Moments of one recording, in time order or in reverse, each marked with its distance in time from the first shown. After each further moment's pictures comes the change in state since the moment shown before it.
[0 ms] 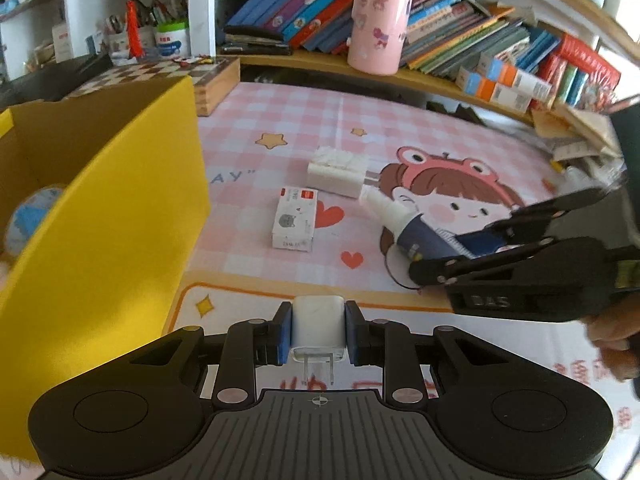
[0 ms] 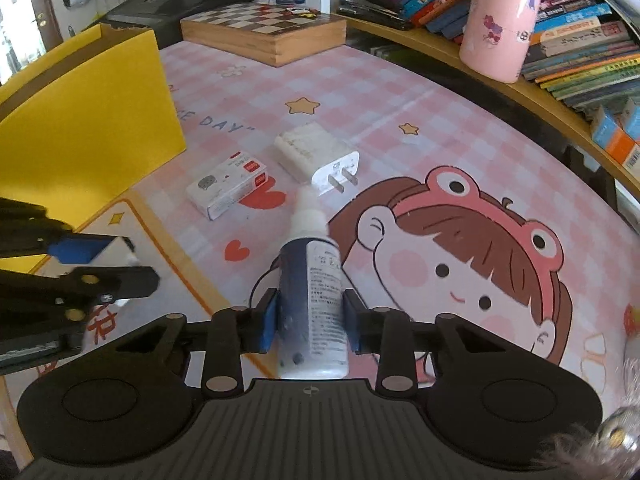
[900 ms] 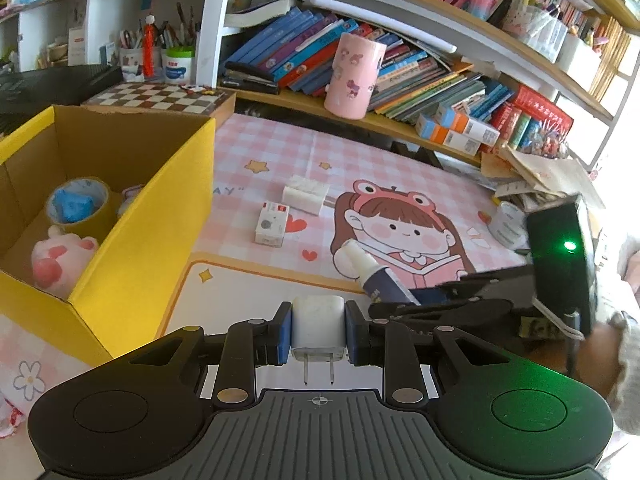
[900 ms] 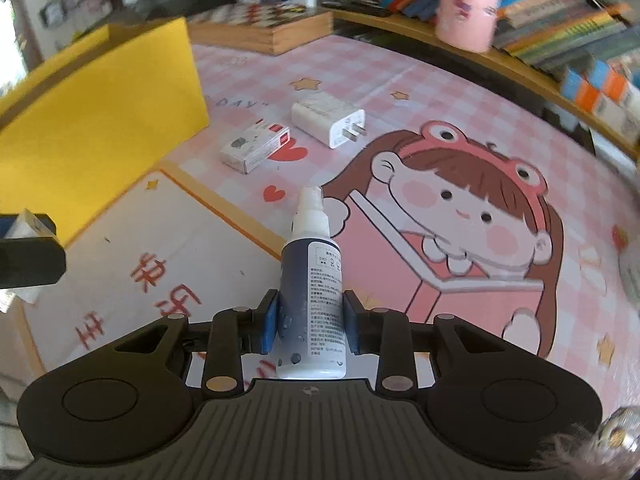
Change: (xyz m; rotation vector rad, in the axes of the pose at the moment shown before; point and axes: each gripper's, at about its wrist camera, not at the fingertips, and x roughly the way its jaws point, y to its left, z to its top) left arm -0.086 0.001 -0.025 -0.068 -0.096 -0.105; right arm -0.035 0.026 -0.043 0.112 -0.012 -0.020
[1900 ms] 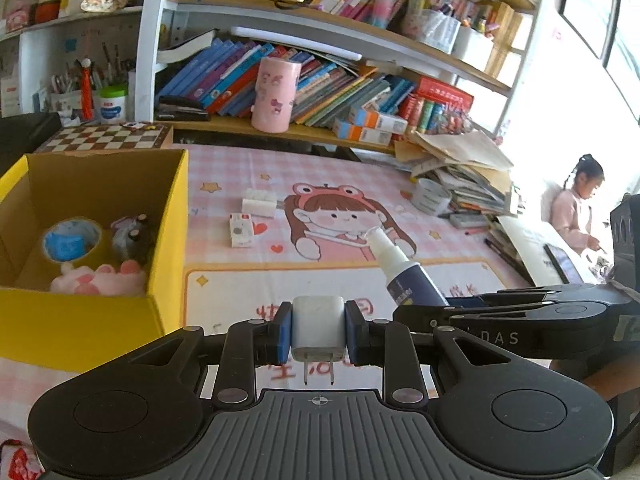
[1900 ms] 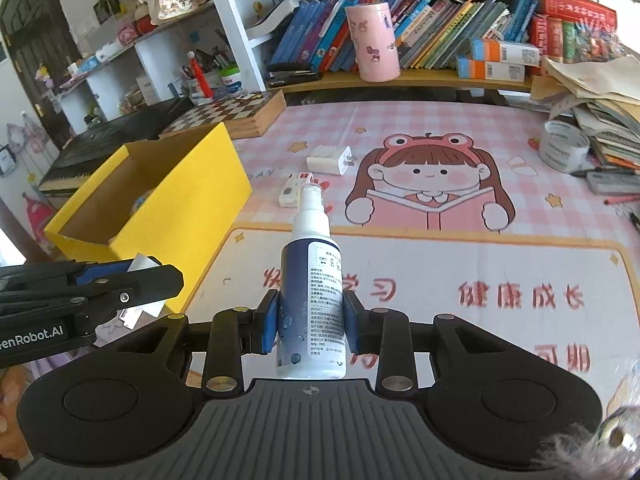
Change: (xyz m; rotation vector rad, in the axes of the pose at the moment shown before) left arm -0.069 0.051 -0.019 0.213 -0.025 -0.243; right arm -0.128 0.102 -0.055 0.383 -0.210 -0.086
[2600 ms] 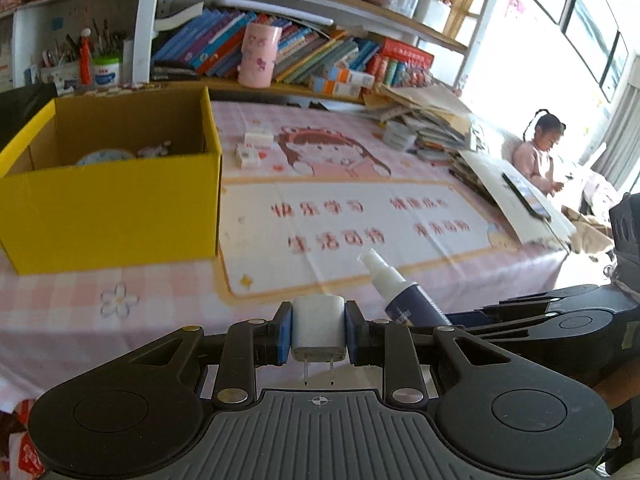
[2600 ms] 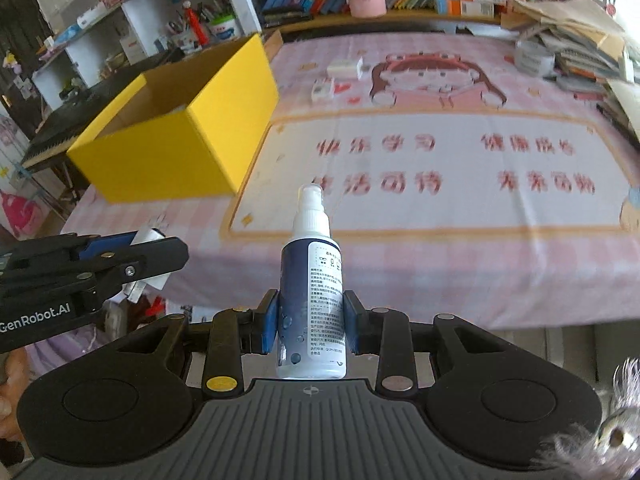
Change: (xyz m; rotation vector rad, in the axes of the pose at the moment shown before) left arm -0.076 0.042 -0.078 0.066 0.097 -0.106; right arm -0.031 0.103 -0.106 0.099 0.114 -0.101
